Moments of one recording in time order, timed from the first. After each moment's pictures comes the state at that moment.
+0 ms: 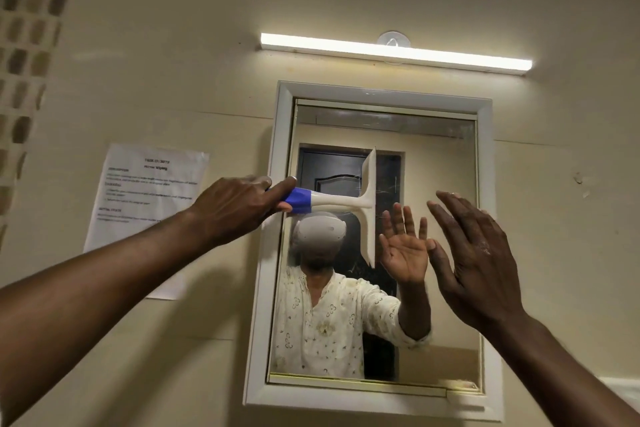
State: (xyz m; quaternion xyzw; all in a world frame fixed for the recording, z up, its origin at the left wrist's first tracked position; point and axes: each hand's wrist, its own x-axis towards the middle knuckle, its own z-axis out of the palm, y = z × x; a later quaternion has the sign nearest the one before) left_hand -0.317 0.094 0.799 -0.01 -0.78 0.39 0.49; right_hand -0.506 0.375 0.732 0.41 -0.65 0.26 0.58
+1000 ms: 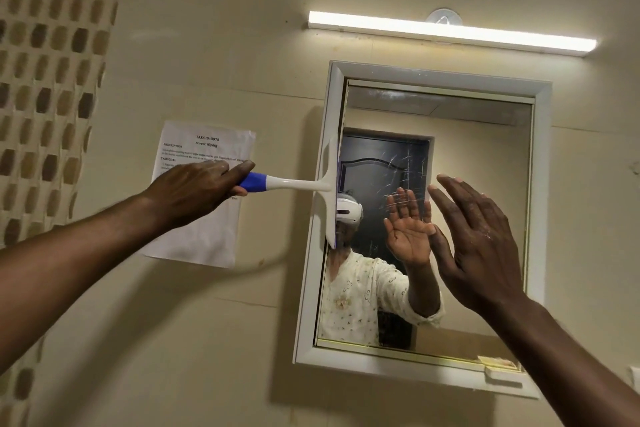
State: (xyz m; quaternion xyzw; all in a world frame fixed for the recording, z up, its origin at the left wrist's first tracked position) left_hand -0.215 0.010 0.769 0.06 -0.79 0.38 0.47; right_hand -0.467 0.326 0.723 0.44 -0.63 0.24 0.59
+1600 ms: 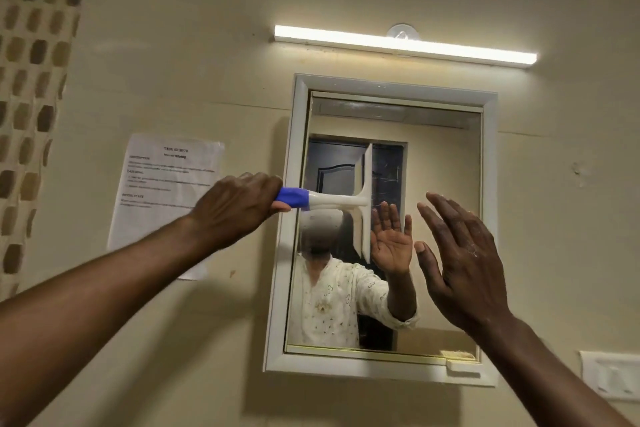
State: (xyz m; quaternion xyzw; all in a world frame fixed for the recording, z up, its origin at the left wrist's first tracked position) left_hand -0.277 0.099 0.772 0.00 -0.81 0.31 0.51; right_hand -0.475 0.366 0.707 0.42 -0.66 0.26 0.57
